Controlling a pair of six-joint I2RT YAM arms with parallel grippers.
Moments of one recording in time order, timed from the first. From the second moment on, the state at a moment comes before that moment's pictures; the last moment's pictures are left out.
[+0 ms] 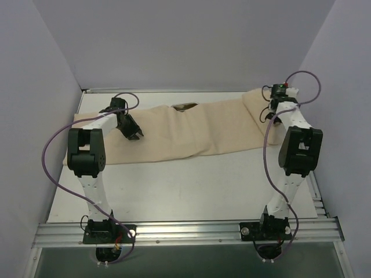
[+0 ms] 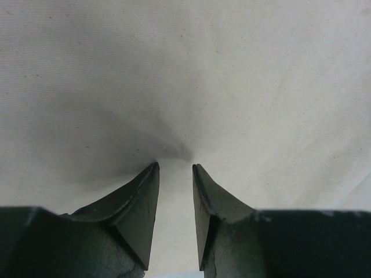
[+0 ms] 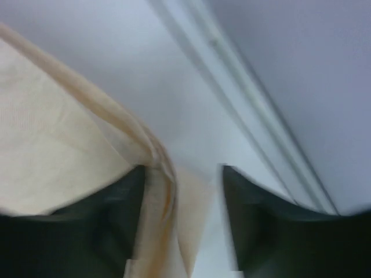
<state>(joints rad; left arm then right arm) -0.07 2.07 1.47 -0.53 0.19 -0.72 -0.05 2.03 1.58 -0.56 0.56 0.27</state>
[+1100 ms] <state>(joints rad) 0.03 2.32 1.86 -0.79 0.31 -0.62 -0.06 2.01 1.27 -0.19 0.15 0.42</state>
